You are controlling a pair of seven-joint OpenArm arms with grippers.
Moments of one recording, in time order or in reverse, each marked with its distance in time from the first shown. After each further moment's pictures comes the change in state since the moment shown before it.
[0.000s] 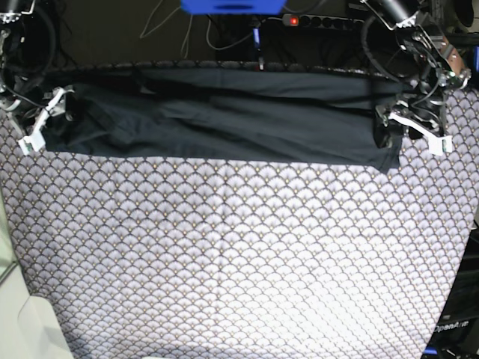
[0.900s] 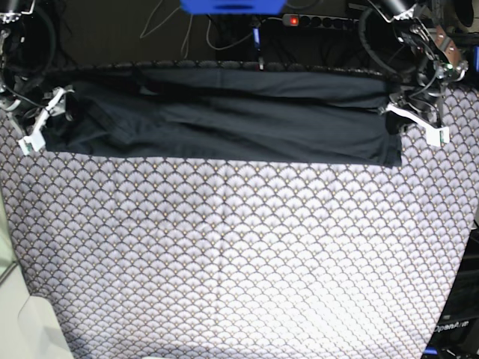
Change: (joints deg) left arm 2.3 0.6 0.1 1.3 -0.6 0.0 0.9; right arm -0.2 0.0 0.0 0.0 0.0 0.0 0.0
